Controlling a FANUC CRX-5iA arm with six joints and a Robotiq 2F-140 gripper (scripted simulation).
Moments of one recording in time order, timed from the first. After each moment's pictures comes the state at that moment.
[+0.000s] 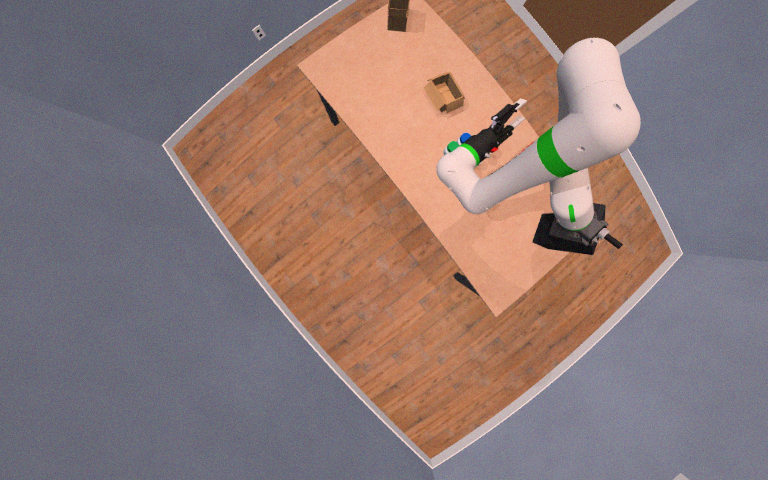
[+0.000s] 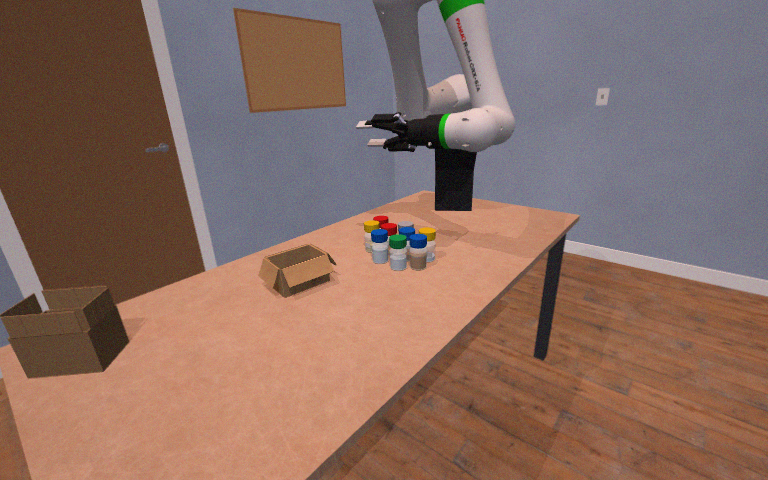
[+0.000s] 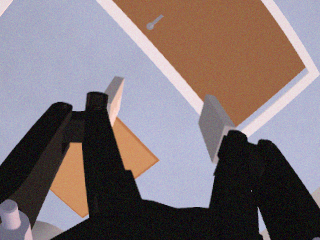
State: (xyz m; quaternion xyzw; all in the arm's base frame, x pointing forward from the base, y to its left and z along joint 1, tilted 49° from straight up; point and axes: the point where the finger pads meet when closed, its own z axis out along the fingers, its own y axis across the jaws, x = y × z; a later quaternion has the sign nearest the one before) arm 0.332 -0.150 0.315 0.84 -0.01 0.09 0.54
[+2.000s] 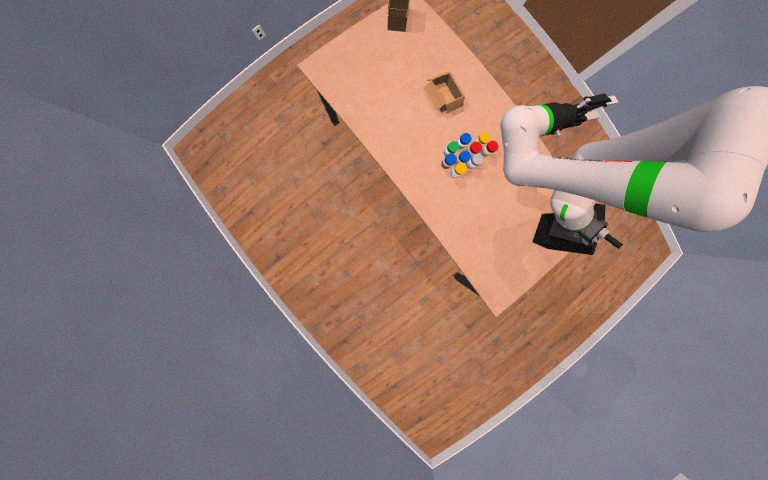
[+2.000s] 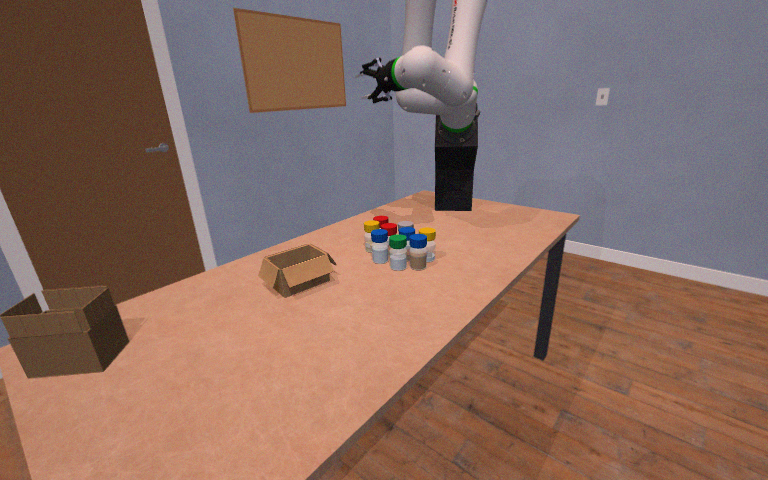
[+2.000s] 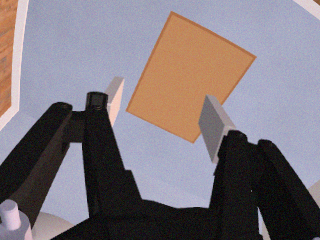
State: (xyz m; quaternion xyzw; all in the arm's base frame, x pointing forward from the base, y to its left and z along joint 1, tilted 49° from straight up) arm 0.125 -0.312 0.244 0.87 -0.27 0.05 0.41
